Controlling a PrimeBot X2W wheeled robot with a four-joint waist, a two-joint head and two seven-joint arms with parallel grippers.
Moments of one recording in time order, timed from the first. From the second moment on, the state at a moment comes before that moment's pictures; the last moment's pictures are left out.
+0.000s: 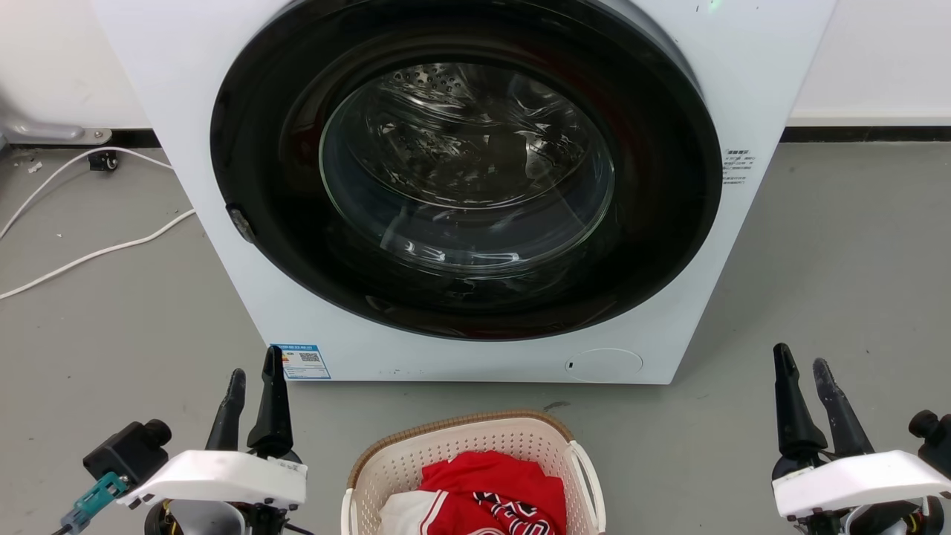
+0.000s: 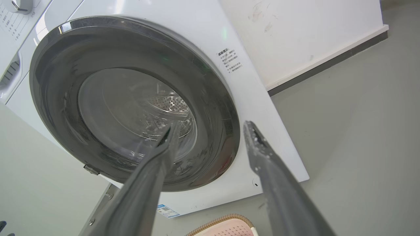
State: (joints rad) left arm -0.03 0.05 0.04 0.11 -0.75 -0.06 -0.09; right arm 0.01 -0.05 -0.06 0.08 0.62 0.13 -0.09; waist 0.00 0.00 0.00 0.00
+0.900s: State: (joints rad) left arm 0.00 0.05 0.02 0.09 -0.42 -0.06 -0.17; right arm 0.06 -0.05 -0.04 0.03 0.28 0.13 -0.17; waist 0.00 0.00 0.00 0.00
